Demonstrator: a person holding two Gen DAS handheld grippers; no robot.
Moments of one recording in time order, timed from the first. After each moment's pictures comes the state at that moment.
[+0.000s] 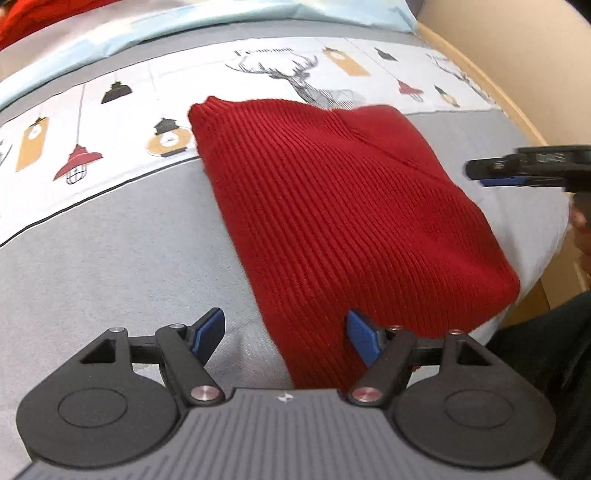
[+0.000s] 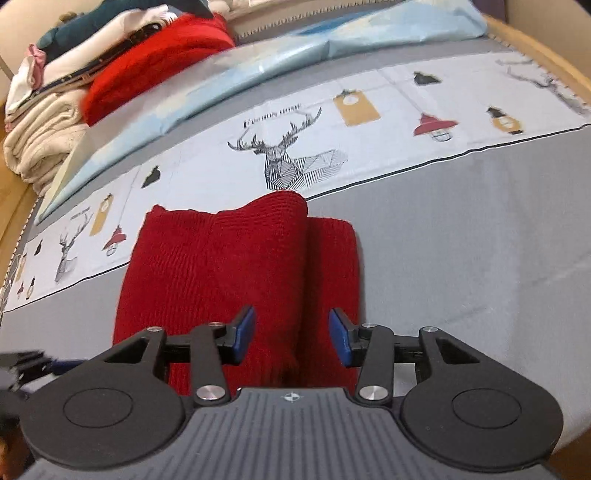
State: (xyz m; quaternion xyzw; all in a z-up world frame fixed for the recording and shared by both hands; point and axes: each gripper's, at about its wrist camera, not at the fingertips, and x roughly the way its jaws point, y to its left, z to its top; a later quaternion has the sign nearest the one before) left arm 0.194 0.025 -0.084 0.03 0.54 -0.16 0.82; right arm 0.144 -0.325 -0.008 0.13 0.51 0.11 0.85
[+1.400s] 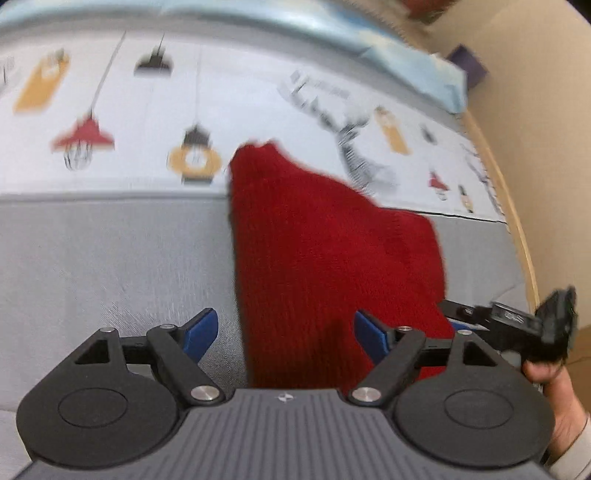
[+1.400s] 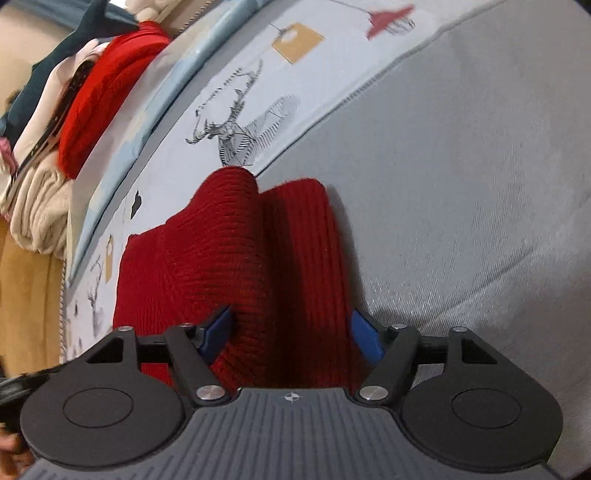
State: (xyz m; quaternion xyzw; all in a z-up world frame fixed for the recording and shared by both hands) left arm 0.291 0.057 -0.087 -0.17 0.57 -0.13 0.79; right arm 0.177 -0.368 -0.092 0.32 0.56 0.11 0.76
